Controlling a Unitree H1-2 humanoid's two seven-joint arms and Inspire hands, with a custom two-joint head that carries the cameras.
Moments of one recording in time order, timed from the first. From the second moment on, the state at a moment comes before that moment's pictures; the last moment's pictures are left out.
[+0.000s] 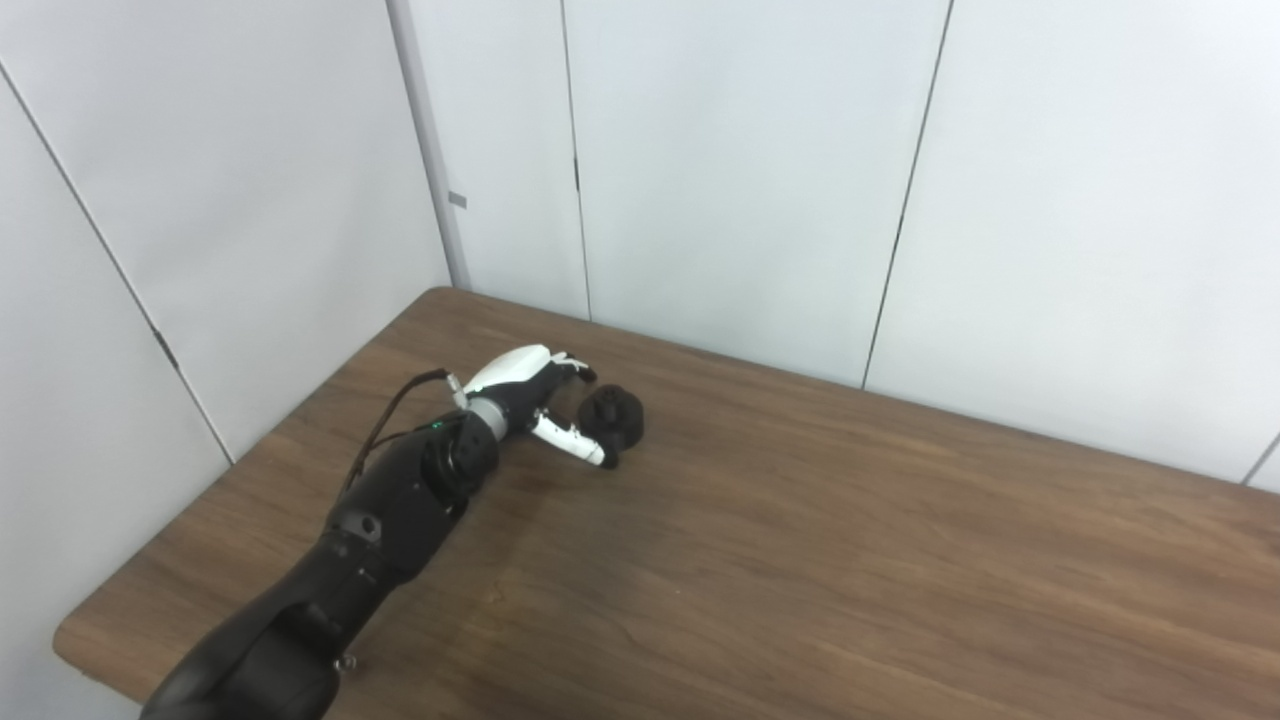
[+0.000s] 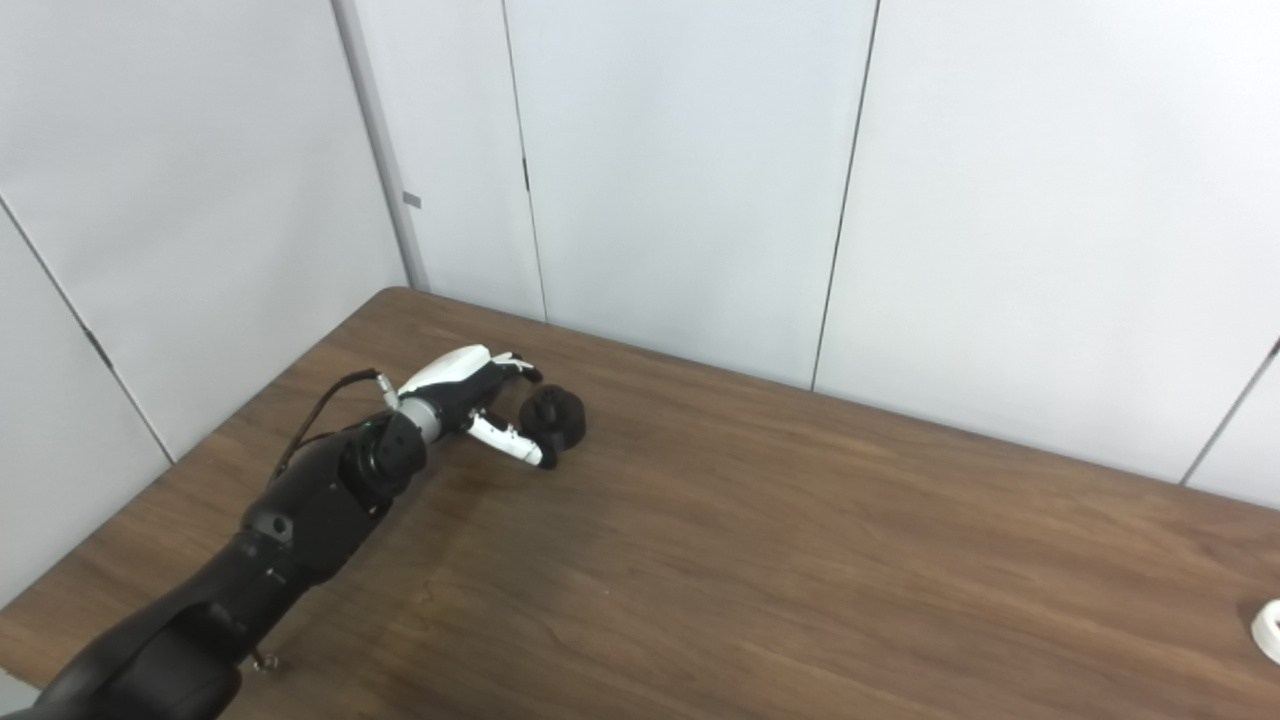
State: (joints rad) left arm -0.50 0.60 -0.17 0.47 0.49 0.19 -0.19; right arm 0.29 -0.39 -0.17 -0.37 0.25 0.22 0.24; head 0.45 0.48
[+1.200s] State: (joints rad) left arm -0.52 0.63 -0.23 0.49 0.49 0.10 -0.19; right arm 0.29 -0.39 -0.17 -0.38 0.24 0.22 0.24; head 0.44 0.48
